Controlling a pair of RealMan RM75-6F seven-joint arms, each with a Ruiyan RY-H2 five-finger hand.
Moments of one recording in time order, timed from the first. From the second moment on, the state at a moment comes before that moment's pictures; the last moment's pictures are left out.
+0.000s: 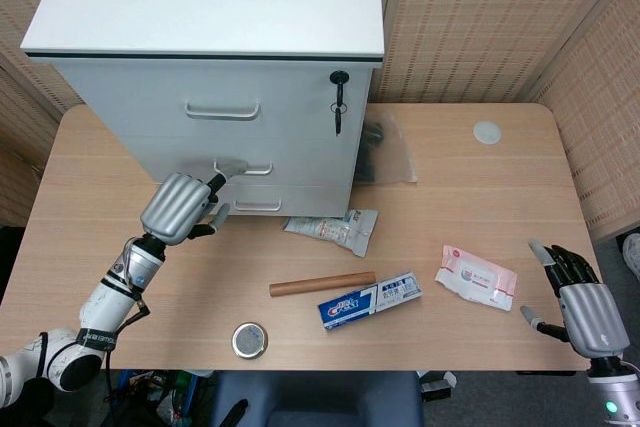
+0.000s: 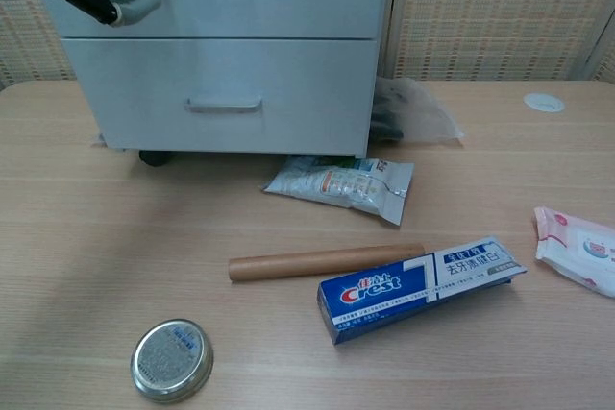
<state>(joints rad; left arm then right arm) -0.73 -1.18 -0.29 -1.78 1.27 1.03 0.22 0.05 -1.13 0.01 -1.59 -1.60 1.52 0.04</state>
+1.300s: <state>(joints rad) -0.65 -1.08 -0.18 -1.91 1.42 1.14 0.23 0.06 -1.13 0.01 -1.60 -1.60 1.50 0.02</state>
